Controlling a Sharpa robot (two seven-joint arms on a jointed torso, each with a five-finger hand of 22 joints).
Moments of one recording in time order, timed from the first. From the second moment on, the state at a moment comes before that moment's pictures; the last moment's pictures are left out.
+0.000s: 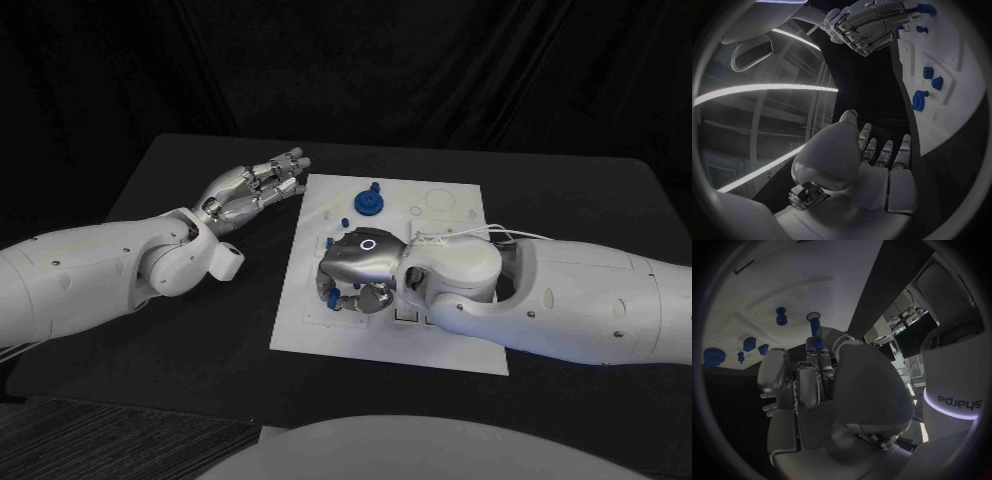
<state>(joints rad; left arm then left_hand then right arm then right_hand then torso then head) 1.21 -0.94 -0.21 1.38 -0.28 0.06 0.68 1.49 0.19 -0.18 0.27 0.53 0.47 0.03 0.05 0.05 0.01 -0.01 0.18 0.03 0.05 0.16 0.03 0.01 0.14 0.08 0.29 0.04 0.36 1.25 -0.56 -0.20 1.69 -1.80 -0.14 -0.06 1.48 -0.20 0.45 0.06 0.32 1.09 0.11 0.17 0.28 1.11 0.07 0.25 0.10 1.47 -0.02 1.43 1.30 0.12 1.41 0.08 1.19 1.29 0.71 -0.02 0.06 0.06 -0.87</state>
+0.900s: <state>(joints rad) 1.21 -0.93 -0.21 1.38 -0.28 0.07 0.68 1.49 0.19 -0.18 0.27 0.53 0.47 0.03 0.05 0.05 0.01 -0.01 0.18 0.03 0.05 0.16 0.03 0.01 0.14 0.08 0.29 0.04 0.36 1.24 -0.58 -0.20 1.69 -1.81 -0.12 -0.06 1.48 -0.20 0.46 0.05 0.33 1.09 0.11 0.16 0.29 1.11 0.07 0.25 0.10 1.47 -0.02 1.43 1.30 0.12 1.41 0.08 1.19 1.29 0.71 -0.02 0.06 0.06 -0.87</state>
